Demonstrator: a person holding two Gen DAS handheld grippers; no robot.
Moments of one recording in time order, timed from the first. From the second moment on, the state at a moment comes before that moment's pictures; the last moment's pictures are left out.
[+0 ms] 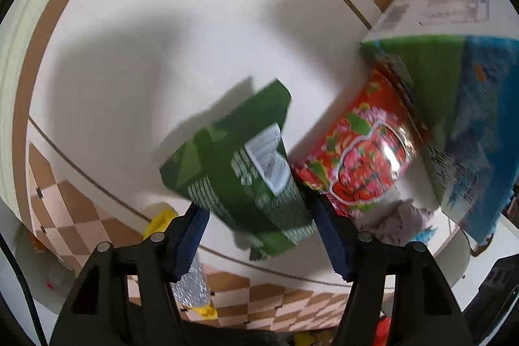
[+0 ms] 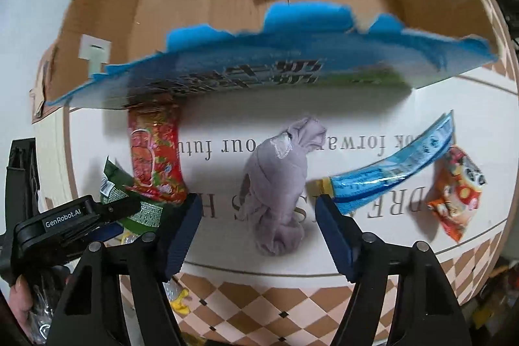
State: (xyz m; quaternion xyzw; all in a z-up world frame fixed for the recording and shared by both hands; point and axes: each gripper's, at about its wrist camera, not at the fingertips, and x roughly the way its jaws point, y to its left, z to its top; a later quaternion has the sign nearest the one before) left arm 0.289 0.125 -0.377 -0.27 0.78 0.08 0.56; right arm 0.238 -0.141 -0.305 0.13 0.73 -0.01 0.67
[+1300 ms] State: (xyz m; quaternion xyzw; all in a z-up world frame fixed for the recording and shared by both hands) left arm 0.271 0.001 -0.180 -0.01 0.69 -0.07 0.72; right arm 0.190 -0.156 -0.181 0.13 0.69 0.09 0.70
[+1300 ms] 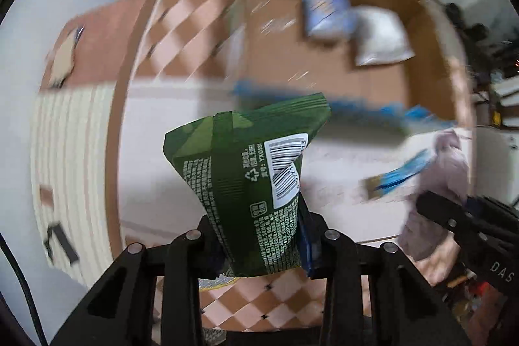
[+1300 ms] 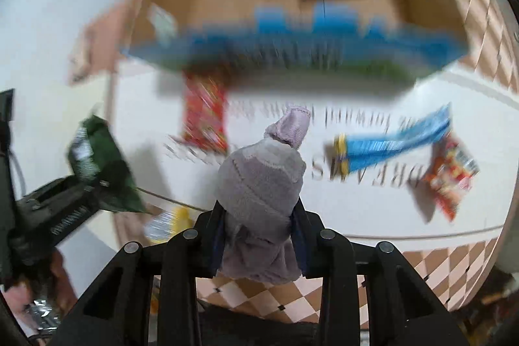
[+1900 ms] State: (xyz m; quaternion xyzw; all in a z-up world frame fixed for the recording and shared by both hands) left arm 0.465 -0.089 -0.294 0.03 0.79 -0.16 0.59; right arm 0.369 -0.190 -0.244 0.10 0.70 0.06 0.70
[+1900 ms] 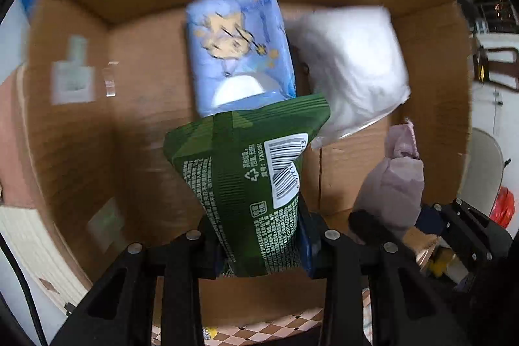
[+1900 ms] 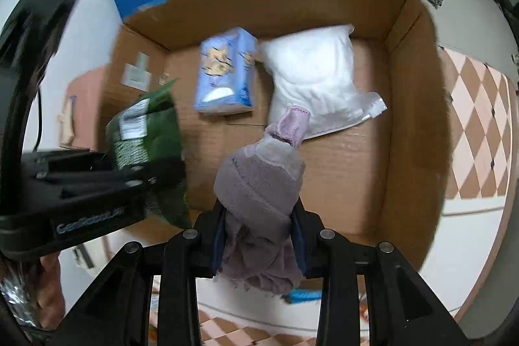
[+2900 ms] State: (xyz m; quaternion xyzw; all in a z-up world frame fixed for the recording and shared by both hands) left arm 0.407 -0.060 -0.164 0.03 0.69 -0.08 0.72; right arm 0.363 -0.200 -0.197 0.05 0.67 0.04 0.74
